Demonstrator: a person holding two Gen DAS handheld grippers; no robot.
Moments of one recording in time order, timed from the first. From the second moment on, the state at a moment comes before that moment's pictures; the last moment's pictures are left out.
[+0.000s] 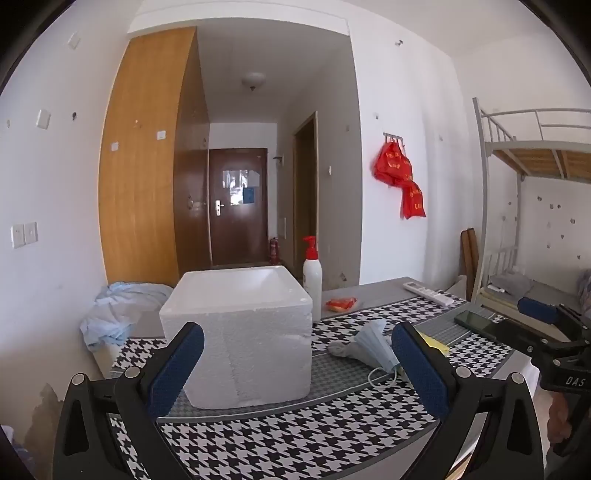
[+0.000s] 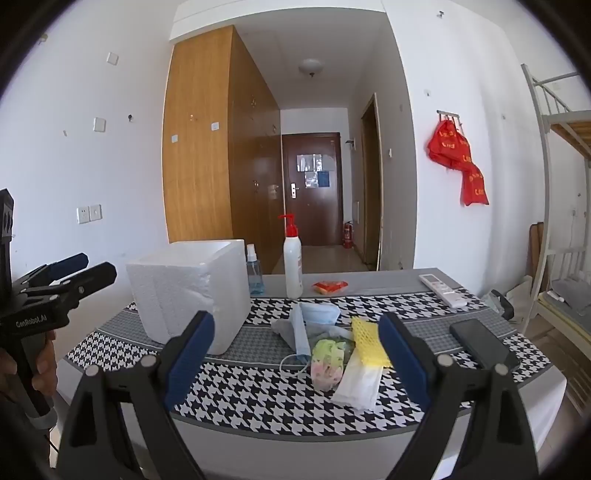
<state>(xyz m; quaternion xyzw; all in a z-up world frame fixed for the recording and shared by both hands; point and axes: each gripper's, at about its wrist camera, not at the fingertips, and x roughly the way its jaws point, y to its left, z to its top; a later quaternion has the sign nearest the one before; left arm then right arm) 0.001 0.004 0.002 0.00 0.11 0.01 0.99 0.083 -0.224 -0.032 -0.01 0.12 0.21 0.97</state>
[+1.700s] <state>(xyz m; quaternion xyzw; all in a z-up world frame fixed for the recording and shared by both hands) 0.014 -0.006 0.000 -0.01 0.12 0.00 0.99 0.092 -0.238 -0.036 0.00 0.14 0.20 0.97</state>
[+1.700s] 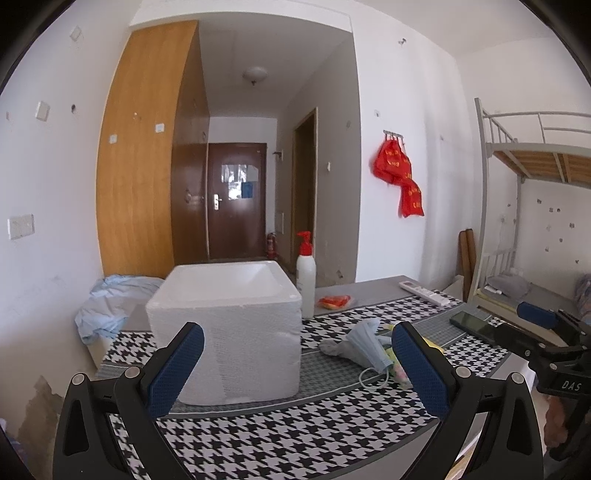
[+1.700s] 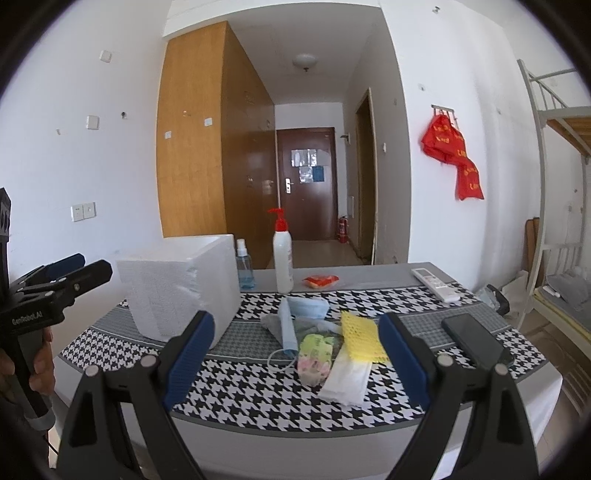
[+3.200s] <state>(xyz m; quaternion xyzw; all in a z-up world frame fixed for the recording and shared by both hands) 0.142 -0.081 -0.042 0.01 0.26 -0.07 0.96 0.185 -0.287 -0.075 0.01 0.24 0.15 0.96</state>
